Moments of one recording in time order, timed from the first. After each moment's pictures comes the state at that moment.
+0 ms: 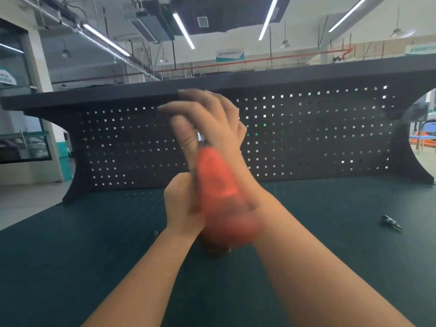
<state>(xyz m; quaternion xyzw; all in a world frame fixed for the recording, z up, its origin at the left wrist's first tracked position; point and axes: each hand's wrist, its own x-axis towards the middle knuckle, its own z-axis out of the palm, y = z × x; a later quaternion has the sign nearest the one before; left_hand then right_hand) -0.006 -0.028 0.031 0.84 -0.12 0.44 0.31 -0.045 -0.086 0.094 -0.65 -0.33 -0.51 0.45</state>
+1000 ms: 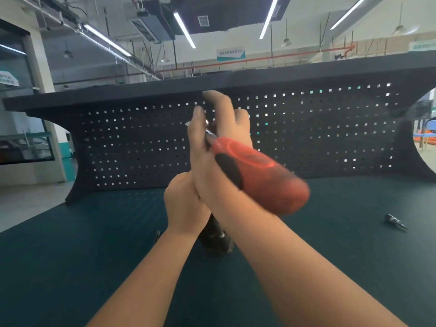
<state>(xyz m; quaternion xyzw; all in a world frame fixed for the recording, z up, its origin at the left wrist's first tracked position) 0.025 -0.008 0.014 0.74 -0.17 0.50 0.41 -0.043 -0.081 0.093 -0.65 -0.22 -0.52 0.51</state>
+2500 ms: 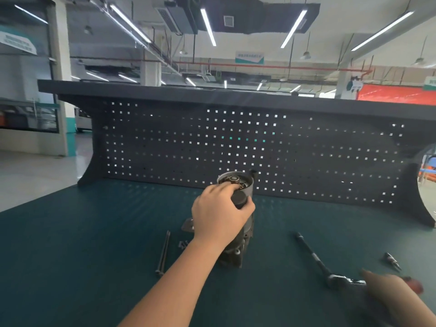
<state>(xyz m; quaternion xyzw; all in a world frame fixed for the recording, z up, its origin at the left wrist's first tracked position) 0.003 -0.019 0.039 0.83 -0.09 0.46 0.30 0.015 -0.346 -0.050 -0.85 0.36 -0.09 0.37</state>
